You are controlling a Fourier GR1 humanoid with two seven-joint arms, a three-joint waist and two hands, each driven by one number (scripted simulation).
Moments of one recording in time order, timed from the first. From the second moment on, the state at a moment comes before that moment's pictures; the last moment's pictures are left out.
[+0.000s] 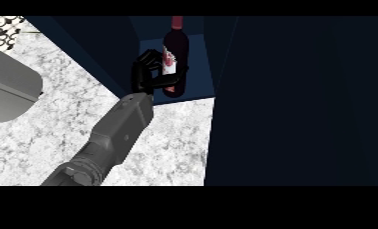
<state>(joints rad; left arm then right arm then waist) -0.97 0.00 -0.08 -0.09 0.66 0.32 -0.75 -0.64 -0.16 0.01 -2.40 -0.19 -0.09 0.93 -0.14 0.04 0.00</state>
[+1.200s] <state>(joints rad) -0.91 0.00 -0.15 -0.13 0.74 0.37 -0.76 -0.64 -0.15 0.01 -2.39 -0.23 -0.07 0.91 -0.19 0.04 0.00</state>
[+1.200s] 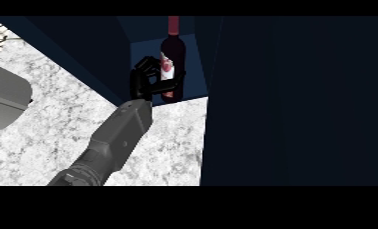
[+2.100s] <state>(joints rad) -1.09 0.00 -0.18 -0.12 0.79 0.49 -0.67 -0.59 -0.15 -0.02 -2.38 -0.24 -0.05 0.88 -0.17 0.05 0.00</state>
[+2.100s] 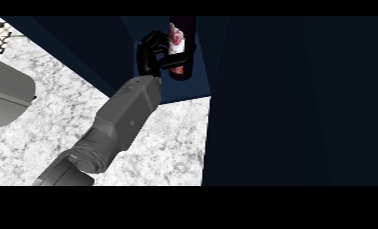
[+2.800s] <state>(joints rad) -1.17 0.02 -0.17 -0.05 0.78 0.52 -0.60 -0.56 -0.16 -0.04 -2.38 -0.25 -0.02 0.85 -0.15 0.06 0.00</state>
